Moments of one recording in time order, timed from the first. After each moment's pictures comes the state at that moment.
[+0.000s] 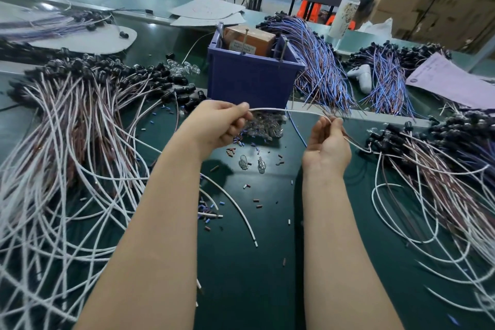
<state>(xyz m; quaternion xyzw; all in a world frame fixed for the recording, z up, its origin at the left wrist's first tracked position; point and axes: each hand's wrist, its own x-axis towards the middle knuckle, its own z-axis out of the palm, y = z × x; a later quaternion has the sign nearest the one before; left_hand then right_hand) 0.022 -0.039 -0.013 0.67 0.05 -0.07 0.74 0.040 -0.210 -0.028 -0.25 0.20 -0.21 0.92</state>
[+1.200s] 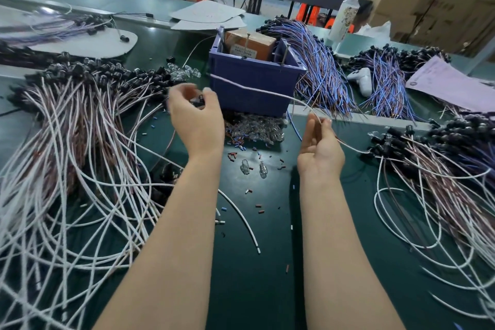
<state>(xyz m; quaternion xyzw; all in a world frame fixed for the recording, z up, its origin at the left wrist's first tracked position) 0.032 -0.049 -0.022 0.62 0.20 0.33 0.69 0.038 -0.201 -0.026 -0.24 0.20 -0.16 0.94</state>
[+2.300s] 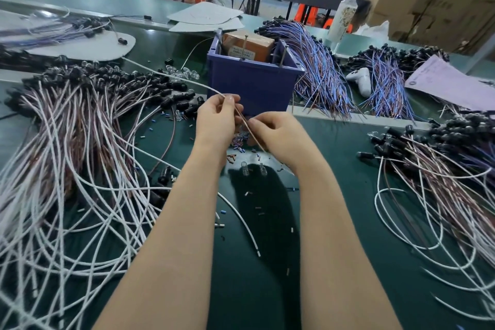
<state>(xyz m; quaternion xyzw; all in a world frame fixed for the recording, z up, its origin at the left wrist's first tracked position) 0.040 -0.060 -0.024 0.61 0.11 0.14 0.77 0.023 -0.171 0.000 -0.90 -0.10 0.01 0.43</state>
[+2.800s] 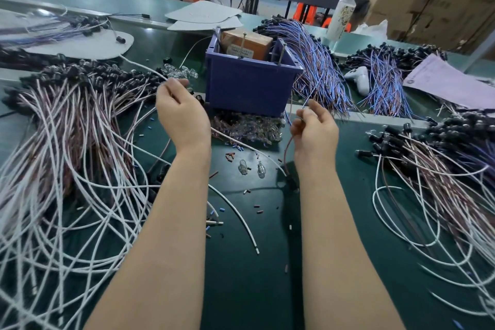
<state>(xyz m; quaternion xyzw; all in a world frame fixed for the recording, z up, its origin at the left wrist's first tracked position) 0.041 -0.038 -0.018 0.55 0.22 0.36 0.72 0.046 -0.192 -0.020 -0.53 0.13 -0.17 0.82</state>
